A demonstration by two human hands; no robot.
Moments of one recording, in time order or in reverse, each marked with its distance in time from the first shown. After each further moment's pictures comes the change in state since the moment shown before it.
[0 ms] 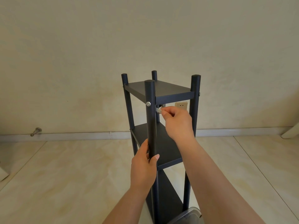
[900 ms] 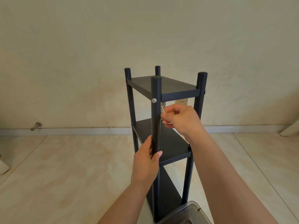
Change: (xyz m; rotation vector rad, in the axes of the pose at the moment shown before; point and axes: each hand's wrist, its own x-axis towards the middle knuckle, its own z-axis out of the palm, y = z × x) left_hand -0.006 0.003 0.002 0.009 -0.041 -0.009; right_hand -0.002 0.002 -0.019 0.065 -0.193 0.098
